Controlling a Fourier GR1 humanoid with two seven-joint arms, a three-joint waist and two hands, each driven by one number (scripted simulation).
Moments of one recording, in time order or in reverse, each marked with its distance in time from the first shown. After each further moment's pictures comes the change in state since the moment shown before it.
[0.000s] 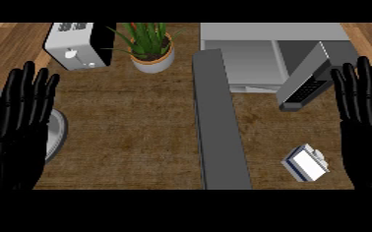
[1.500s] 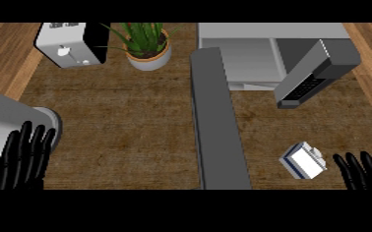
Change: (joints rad) left arm 0.407 -0.072 -0.028 -0.051 0.043 -0.085 -0.174; right arm 0.560 -0.005 -0.046 -0.071 -0.178 0.464 -0.327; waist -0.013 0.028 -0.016
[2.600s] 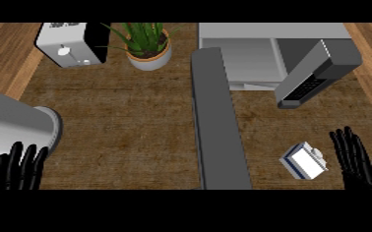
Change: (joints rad) left arm 0.145 0.002 -0.041 -0.083 -0.007 -0.026 -0.045; right arm -0.251 0.010 -0.190 0.540 0.203 -0.094 -0.276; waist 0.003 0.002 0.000
